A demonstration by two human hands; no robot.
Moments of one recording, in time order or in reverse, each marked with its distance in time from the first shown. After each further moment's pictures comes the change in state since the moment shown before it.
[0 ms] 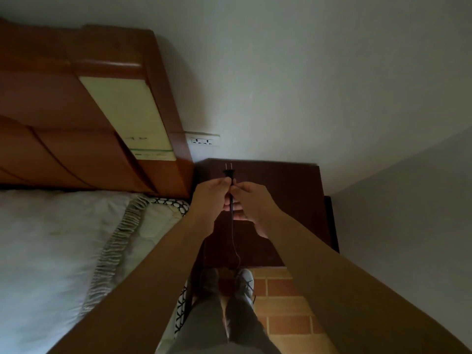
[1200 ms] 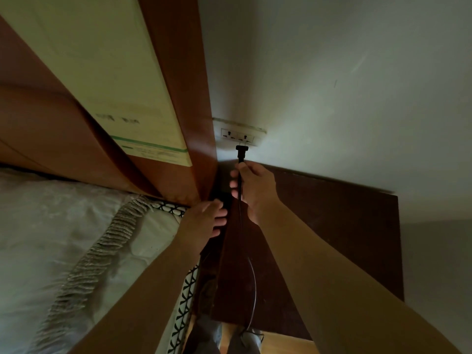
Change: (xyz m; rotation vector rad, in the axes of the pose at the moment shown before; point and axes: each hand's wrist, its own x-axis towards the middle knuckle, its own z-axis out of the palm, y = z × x) left_hand 0.167 -0.101 -0.072 -0.021 0.159 -0.136; right_hand 0.246 0.032 0.069 0.237 0.073 -0.039
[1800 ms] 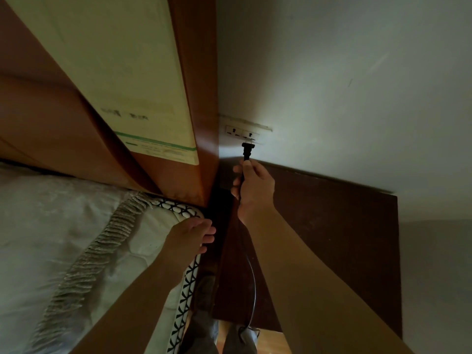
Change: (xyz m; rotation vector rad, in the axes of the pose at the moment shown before) left_hand -0.007 -0.034 -0.038 0.036 -0.005 -0.081; right_hand 0.002 0.015 0.021 0.238 0.144 0.012
